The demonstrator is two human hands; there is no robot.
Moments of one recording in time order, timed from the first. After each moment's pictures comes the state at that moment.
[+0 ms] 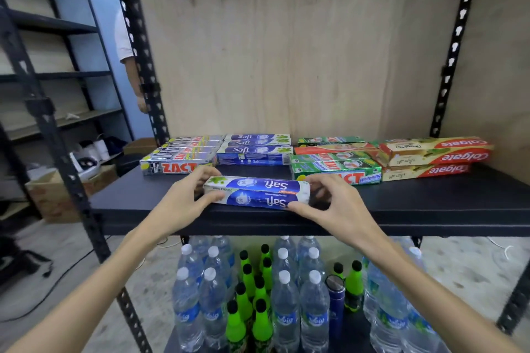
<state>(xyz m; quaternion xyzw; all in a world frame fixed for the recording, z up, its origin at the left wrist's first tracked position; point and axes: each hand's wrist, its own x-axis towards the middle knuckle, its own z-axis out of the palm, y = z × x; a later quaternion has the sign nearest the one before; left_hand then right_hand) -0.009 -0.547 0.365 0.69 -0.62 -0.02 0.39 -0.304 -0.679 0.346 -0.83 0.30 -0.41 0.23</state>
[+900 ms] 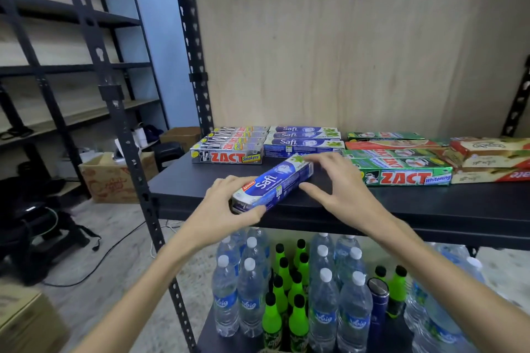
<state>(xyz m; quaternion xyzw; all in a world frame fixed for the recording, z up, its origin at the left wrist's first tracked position) -0.006 -0.493 0.352 0.70 -0.59 -0.04 0.40 -0.210 -0.668 0.358 -0.90 0.22 -0.36 0.11</state>
